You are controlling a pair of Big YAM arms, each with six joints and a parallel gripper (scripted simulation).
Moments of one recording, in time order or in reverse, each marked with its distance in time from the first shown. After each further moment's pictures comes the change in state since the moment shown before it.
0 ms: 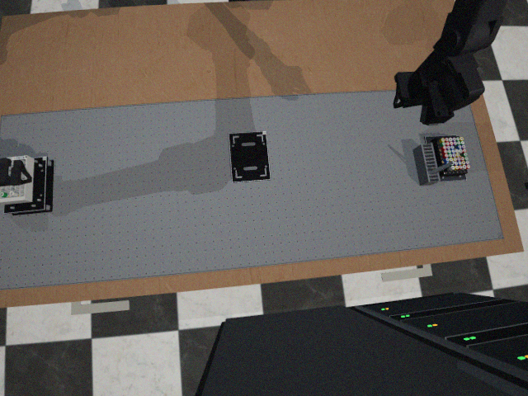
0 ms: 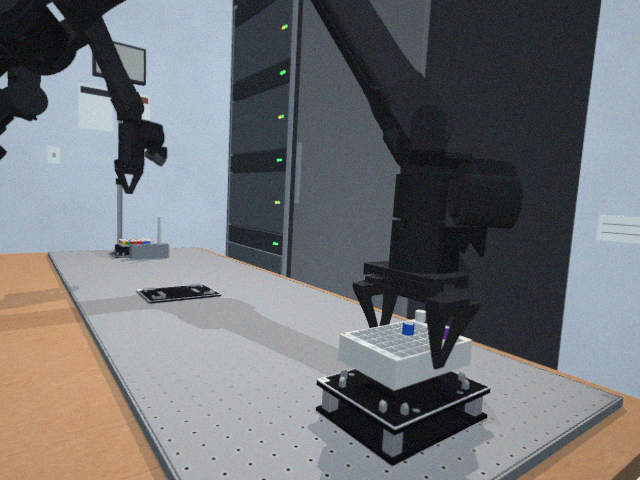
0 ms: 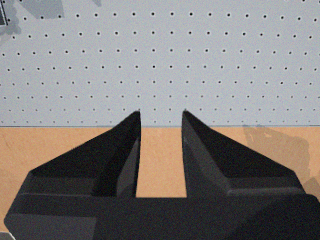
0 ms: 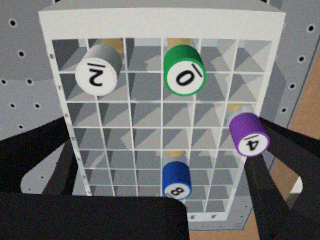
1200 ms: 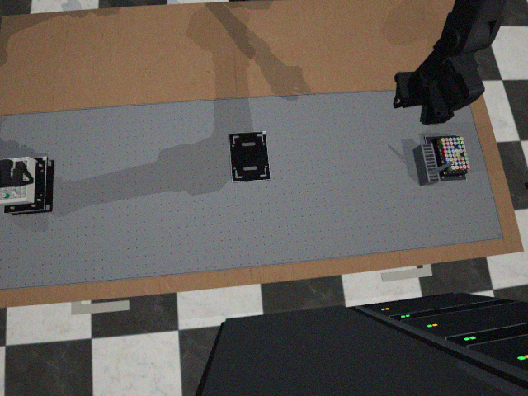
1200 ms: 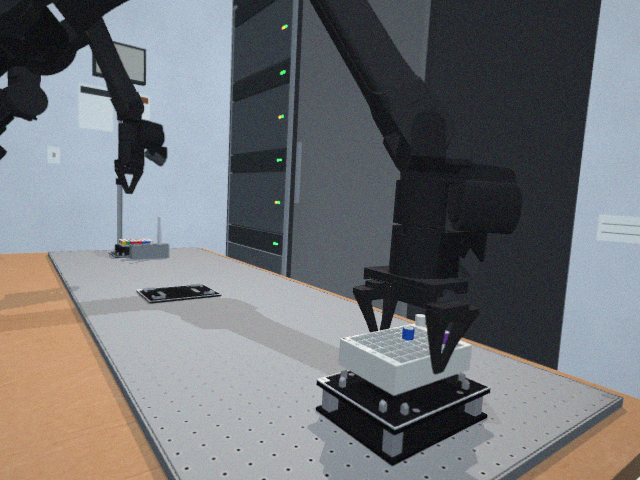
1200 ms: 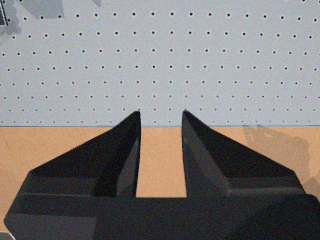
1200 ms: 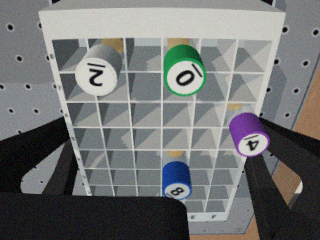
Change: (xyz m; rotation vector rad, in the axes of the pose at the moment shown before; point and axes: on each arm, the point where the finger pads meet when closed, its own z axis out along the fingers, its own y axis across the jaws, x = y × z) left arm 0.000 0.000 0.000 0.000 0.000 0.000; right arm -0.002 0.001 0.006 -0.001 0.002 0.002
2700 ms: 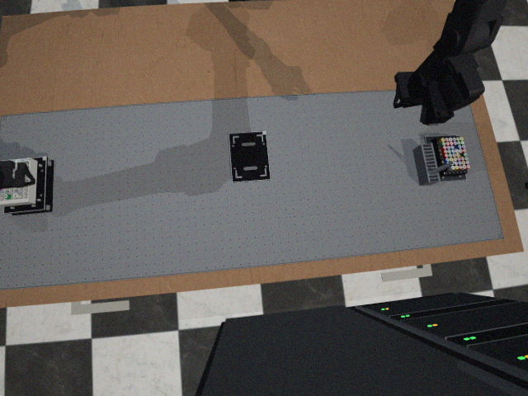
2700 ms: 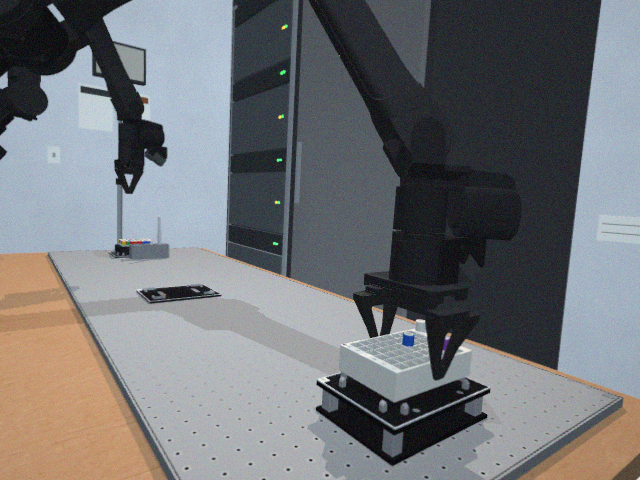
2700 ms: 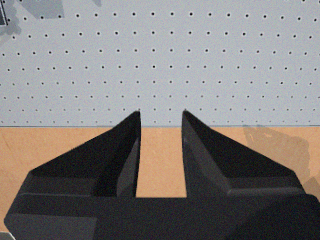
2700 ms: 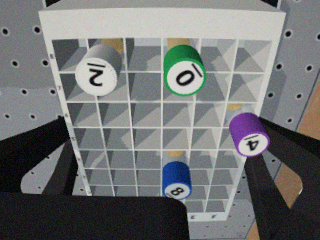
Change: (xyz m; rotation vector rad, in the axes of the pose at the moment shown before) left arm 0.000 0.000 0.000 0.000 0.000 0.000; right arm -0.001 0.000 0.007 0.001 -0.001 0.000
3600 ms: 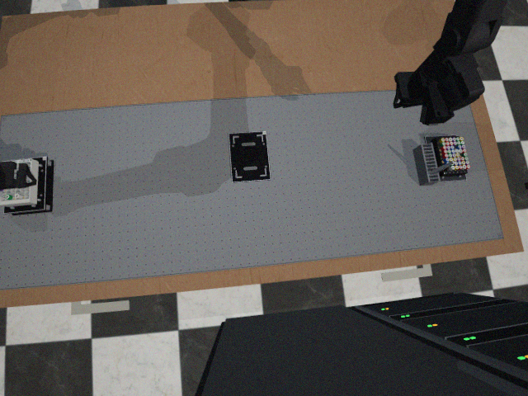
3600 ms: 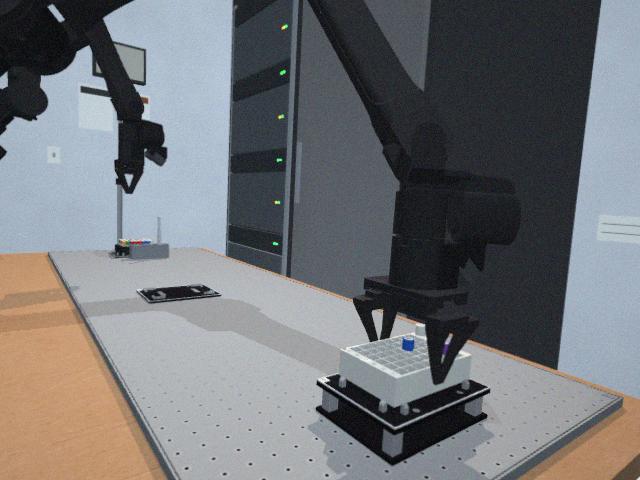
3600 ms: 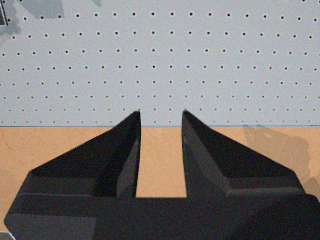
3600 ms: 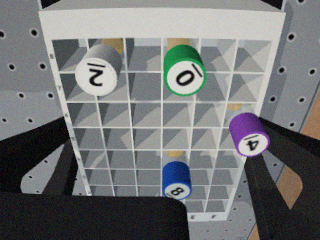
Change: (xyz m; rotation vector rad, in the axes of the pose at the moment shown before) left arm 0.000 0.000 0.000 0.000 0.000 0.000; right arm 0.000 0.000 0.005 0.000 -0.001 -0.001
